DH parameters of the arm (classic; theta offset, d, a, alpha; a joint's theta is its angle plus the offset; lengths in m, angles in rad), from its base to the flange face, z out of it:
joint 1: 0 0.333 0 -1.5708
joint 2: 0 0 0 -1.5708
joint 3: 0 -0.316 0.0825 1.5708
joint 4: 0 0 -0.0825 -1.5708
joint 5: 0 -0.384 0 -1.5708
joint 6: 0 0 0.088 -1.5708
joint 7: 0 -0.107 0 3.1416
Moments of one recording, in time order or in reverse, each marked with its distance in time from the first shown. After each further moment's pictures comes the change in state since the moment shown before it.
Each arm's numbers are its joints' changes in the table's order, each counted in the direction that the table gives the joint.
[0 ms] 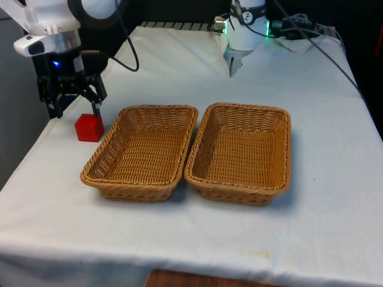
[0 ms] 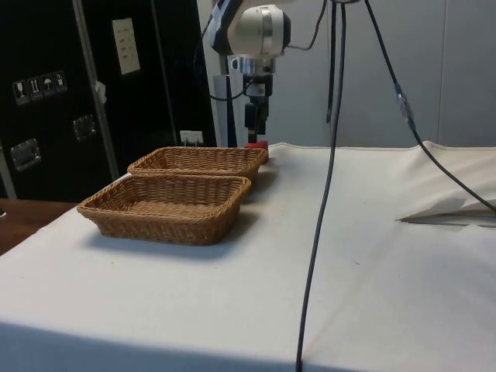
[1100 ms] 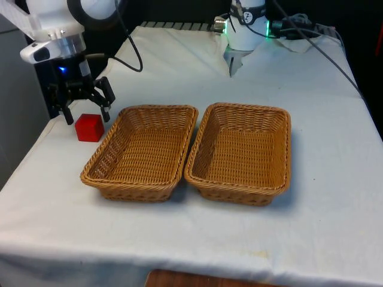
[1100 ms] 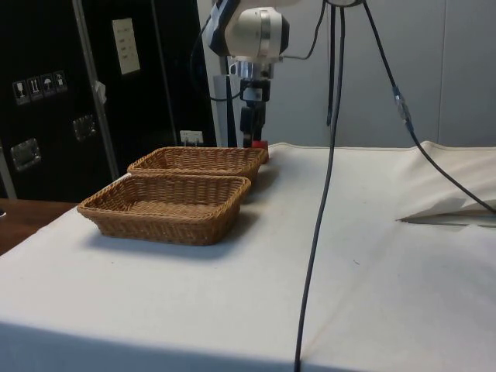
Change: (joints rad) arm 0.003 0.015 -0.001 -0.008 -0.073 -0.066 0.017
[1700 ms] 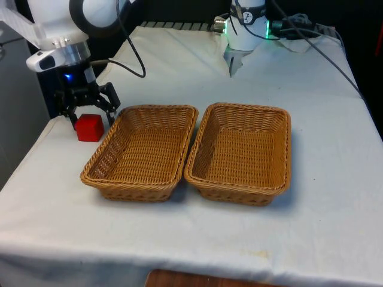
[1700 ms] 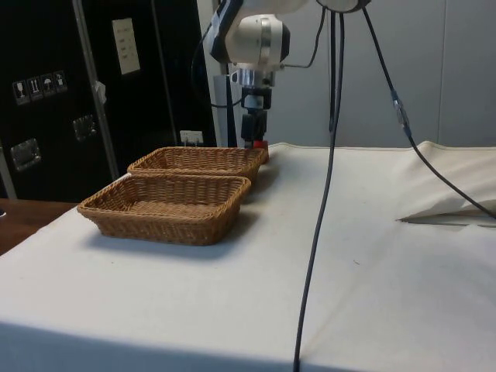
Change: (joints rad) arm 0.005 0.024 -0.004 0.010 -0.037 -0.015 0.012
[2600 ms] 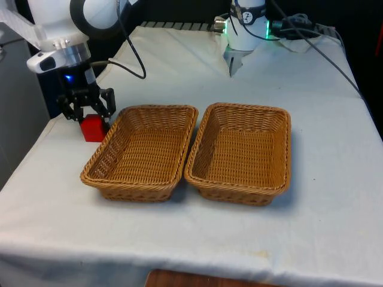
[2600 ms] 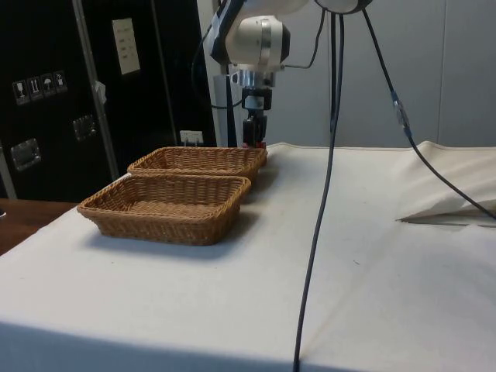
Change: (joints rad) arm 0.003 0.006 0.005 -0.001 -0.001 0.000 0.001
